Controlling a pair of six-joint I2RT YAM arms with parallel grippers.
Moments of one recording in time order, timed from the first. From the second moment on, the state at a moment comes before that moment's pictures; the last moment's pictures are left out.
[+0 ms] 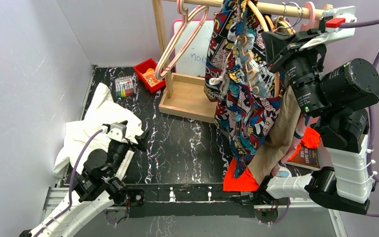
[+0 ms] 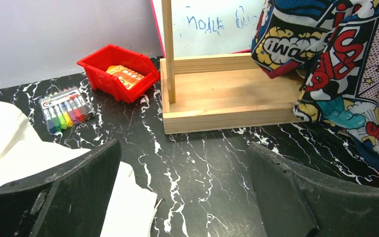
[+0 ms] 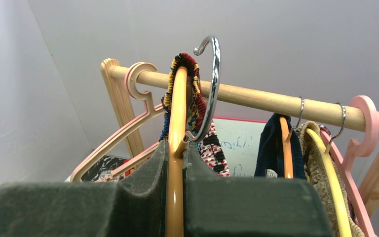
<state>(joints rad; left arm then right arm) -0.77 0.21 0.47 -0.19 -0.39 0.03 0.96 1.21 2.16 -0.58 0.60 -0.10</state>
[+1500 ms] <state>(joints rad) -0.77 0.25 0.47 -0.19 -0.35 0.02 0.96 1.15 1.91 -0.77 0.43 -0.09</state>
